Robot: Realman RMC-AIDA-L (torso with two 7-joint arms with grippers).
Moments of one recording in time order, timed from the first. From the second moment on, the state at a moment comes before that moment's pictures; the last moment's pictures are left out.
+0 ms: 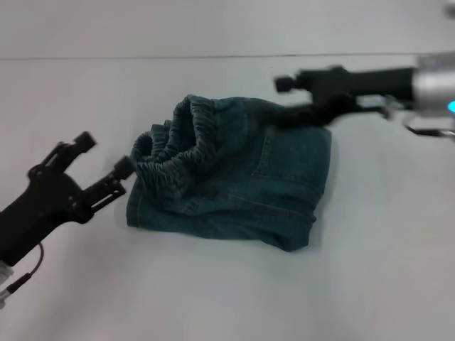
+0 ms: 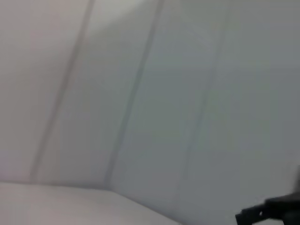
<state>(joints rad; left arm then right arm) -0.32 -2.16 0.31 0.37 1.79 1.68 -0.92 0.62 1.97 -1.09 -0.81 -1.75 -1.45 1.78</state>
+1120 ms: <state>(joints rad) -0.64 -2.16 0.69 0.35 1.77 1.10 -1.15 0.45 1.94 -0.83 -0.81 -1.93 -1.81 1.64</state>
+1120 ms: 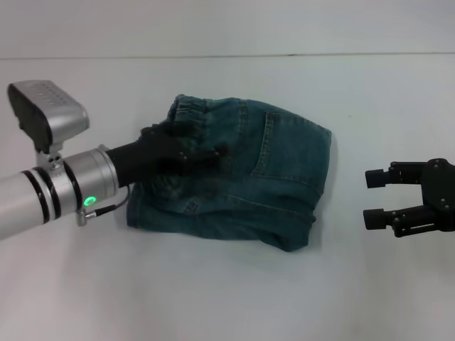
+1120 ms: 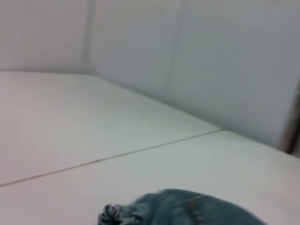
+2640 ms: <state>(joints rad) -0.28 -2.13 0.49 0.76 2.04 1.74 -1.34 0.46 2.00 -0.78 -0.74 -1.93 -1.75 1.52</state>
